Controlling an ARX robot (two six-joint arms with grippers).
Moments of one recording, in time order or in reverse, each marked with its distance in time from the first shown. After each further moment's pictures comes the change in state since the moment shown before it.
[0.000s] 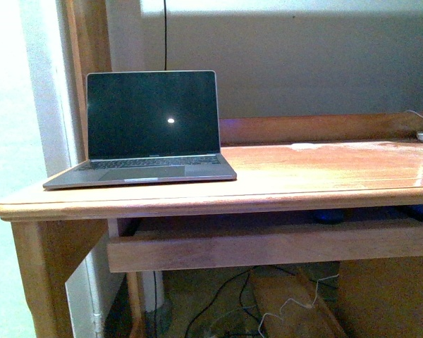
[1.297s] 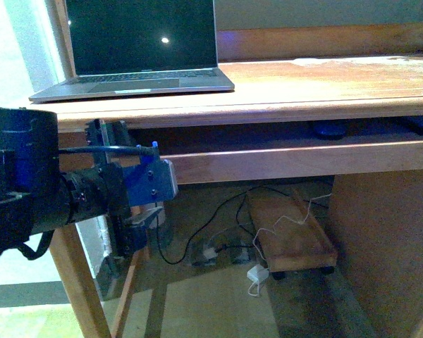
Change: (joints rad) left arm -0.249 0.976 0.770 0.062 0.185 0.913; right arm 0.000 0.000 0.000 0.000 0.000 0.000
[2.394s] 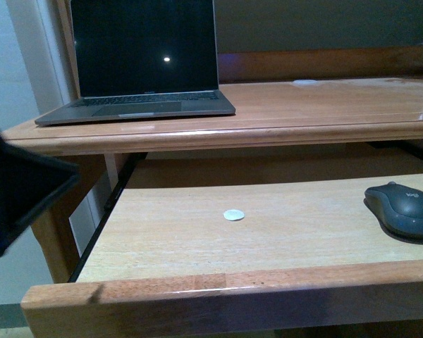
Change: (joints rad) left arm -0.086 -1.108 -0.555 -0.456 -0.216 -1.556; right arm 0.000 0.000 0.000 0.000 0.000 0.000
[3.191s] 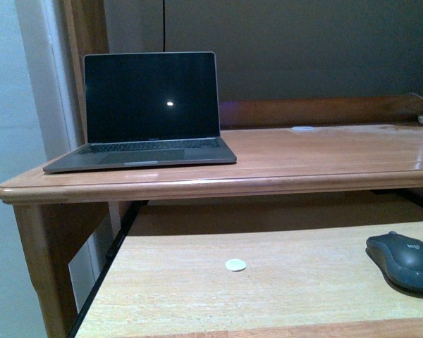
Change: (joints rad) left arm 0.148 -0.947 -0.393 -0.264 -0.247 0.183; right arm -0.047 0.173 0.029 0.101 -0.327 0.127
